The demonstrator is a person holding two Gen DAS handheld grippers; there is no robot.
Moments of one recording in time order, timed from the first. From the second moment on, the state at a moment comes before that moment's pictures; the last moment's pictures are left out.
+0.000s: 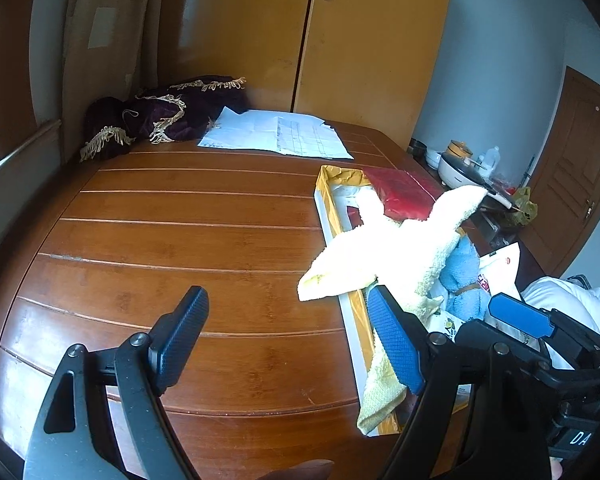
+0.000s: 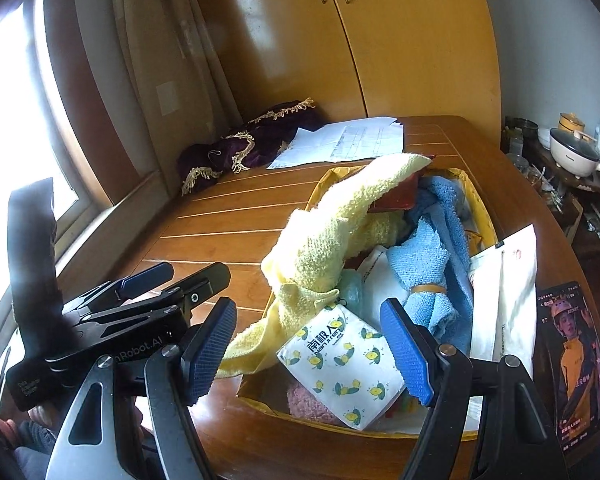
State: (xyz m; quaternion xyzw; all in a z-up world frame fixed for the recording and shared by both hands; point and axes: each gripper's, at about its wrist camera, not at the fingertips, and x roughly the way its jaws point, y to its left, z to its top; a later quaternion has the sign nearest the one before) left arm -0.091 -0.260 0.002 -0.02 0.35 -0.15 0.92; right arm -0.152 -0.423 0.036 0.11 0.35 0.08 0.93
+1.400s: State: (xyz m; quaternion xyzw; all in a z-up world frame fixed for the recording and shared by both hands) left arm -0.092 -0.260 0.001 0.00 0.35 -0.15 0.92; right arm -0.148 -0.435 0.031 0.13 0.36 0.07 0.92
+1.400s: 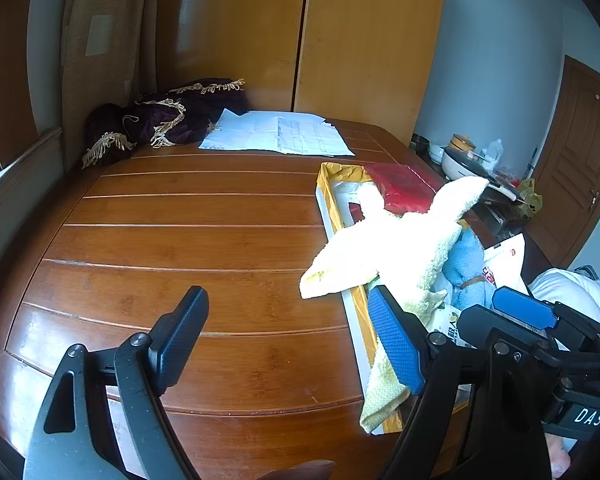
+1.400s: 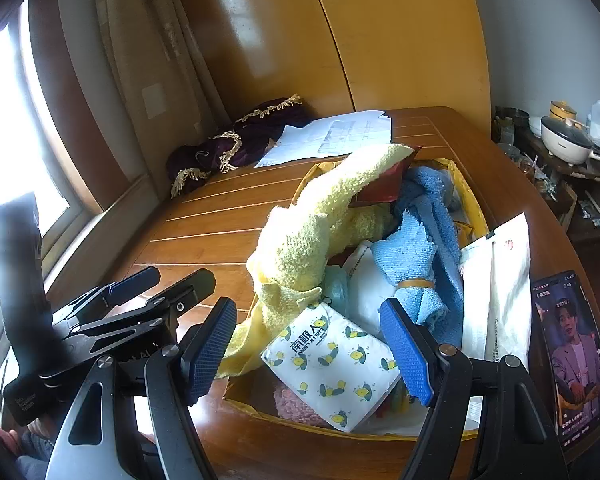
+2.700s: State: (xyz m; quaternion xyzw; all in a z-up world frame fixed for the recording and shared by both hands) left arm -0.090 -0.271 -0.002 0.04 0.37 -0.16 0.92; right arm -0.149 -0.445 0.038 0.14 0.35 0.06 0.92
